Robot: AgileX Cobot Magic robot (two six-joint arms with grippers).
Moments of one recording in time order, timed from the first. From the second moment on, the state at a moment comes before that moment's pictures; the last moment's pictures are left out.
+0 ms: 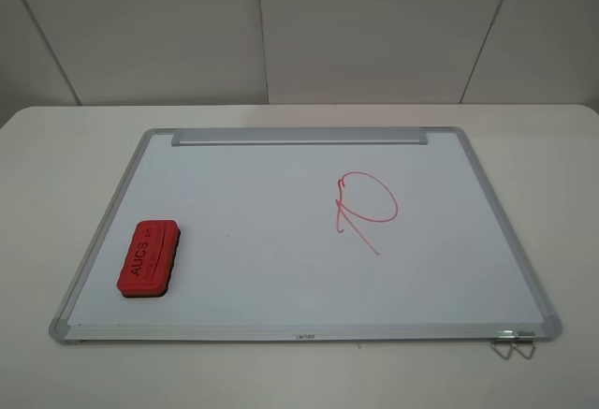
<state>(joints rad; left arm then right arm) -0.20 -0.01 -0.51 -0.01 1.07 -0.03 -0.05 0.00 -0.52 -0.06 1.06 0.10</state>
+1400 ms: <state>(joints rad) -0.11 -0.01 -0.51 -0.01 1.07 -0.03 -0.05 0.00 -0.52 -0.06 1.06 0.10</state>
